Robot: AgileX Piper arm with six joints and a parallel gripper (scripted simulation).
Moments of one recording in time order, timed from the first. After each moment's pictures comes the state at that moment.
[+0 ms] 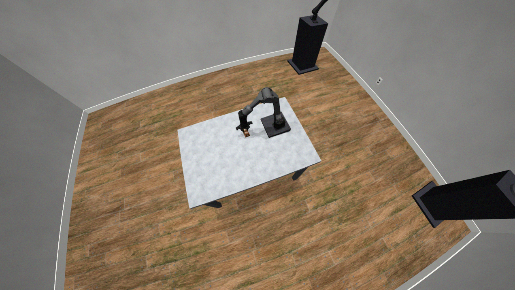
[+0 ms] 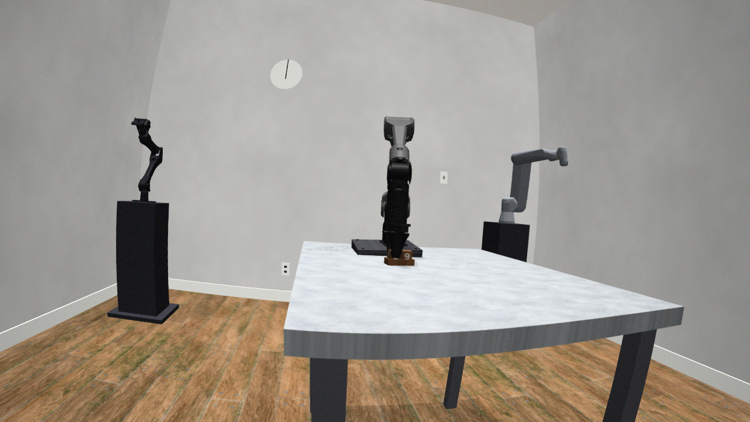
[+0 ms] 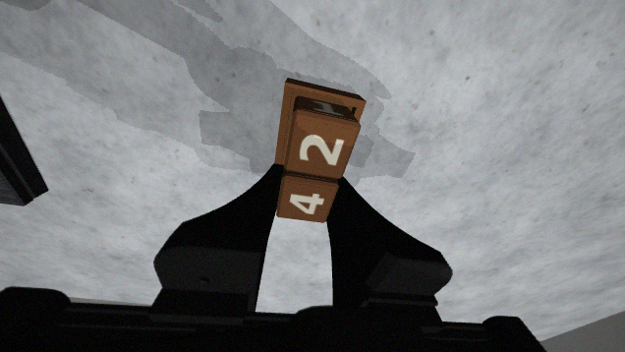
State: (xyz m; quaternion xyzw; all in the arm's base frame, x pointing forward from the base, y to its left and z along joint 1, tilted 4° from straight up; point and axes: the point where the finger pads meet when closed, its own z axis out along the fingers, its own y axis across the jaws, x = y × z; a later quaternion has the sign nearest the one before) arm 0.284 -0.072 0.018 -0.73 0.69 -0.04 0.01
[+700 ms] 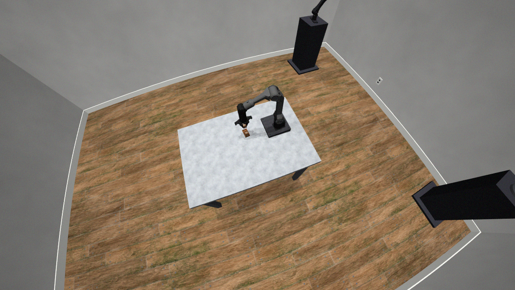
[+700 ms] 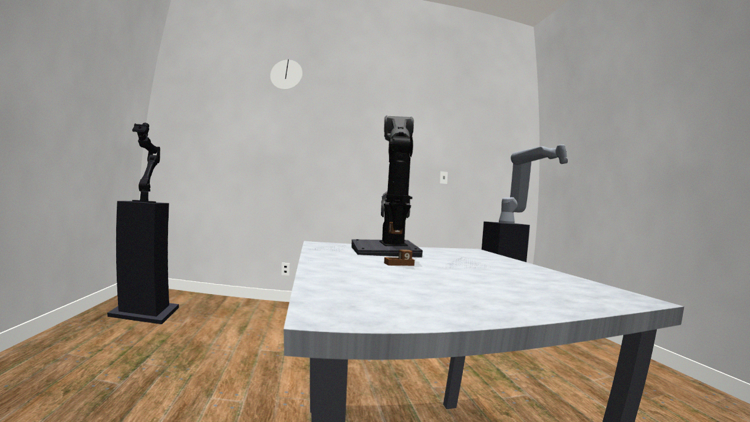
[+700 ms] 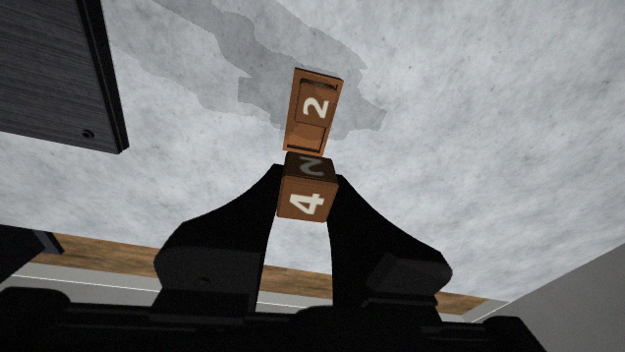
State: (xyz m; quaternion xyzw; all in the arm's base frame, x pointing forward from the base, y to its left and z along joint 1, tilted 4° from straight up) arm 0.278 -0.069 0.092 -0.73 0.69 -0.04 0.01
